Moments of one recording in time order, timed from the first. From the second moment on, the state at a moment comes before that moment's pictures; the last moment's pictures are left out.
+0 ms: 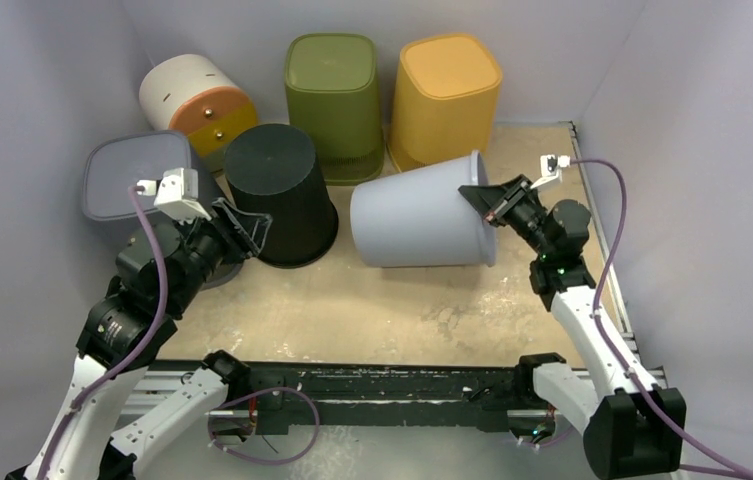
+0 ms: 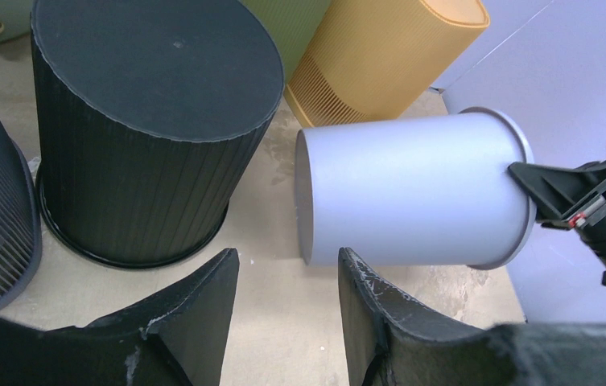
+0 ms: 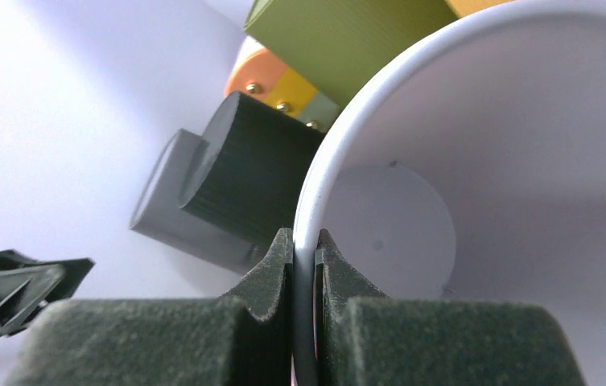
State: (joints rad) left arm -0.52 0.66 1.18 -0.74 -0.22 -0.55; right arm 0.10 0.96 0.67 0.33 -0.48 0.89
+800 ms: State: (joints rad) left arm -0.52 0.68 1.20 -0.75 -0.23 -0.57; right arm 0.19 1.10 0.32 1.03 -0.59 1.25
